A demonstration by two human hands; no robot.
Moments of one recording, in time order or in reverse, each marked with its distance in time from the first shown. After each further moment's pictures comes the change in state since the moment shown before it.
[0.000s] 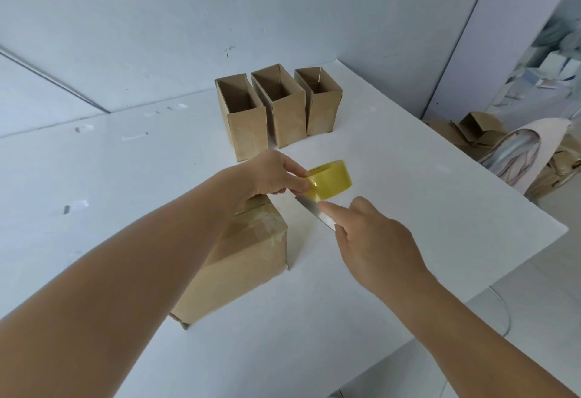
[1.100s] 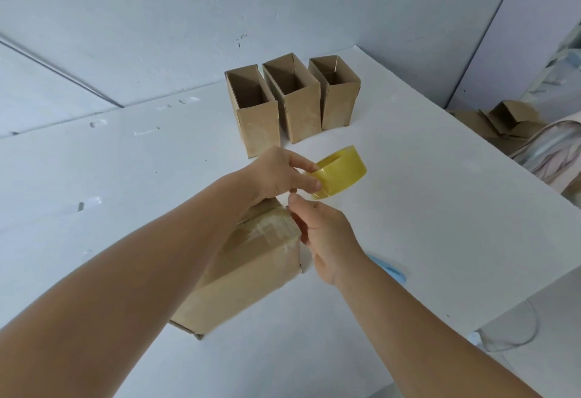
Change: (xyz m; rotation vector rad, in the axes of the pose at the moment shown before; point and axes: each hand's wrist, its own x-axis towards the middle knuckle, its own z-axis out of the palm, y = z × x) left_hand -0.001 -0.002 -0.004 -0.079 0.035 0.048; right_hand 0.066 -0.043 0.067 1.620 -0.192 0.549
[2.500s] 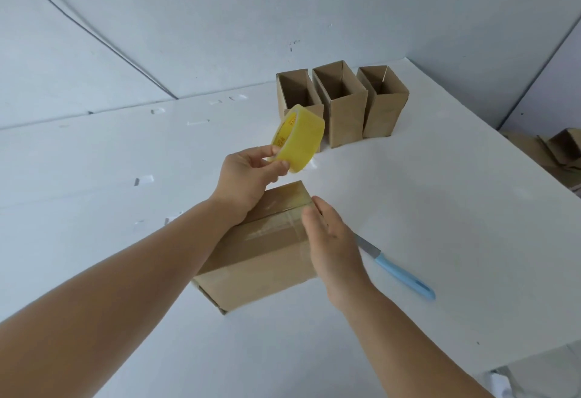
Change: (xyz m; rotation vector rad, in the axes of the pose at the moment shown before) left_hand -0.067 -0.050 -0.028 -0.474 0.622 0.070; right_hand -0.039 0.004 0.027 -0.365 -0.043 -0.216
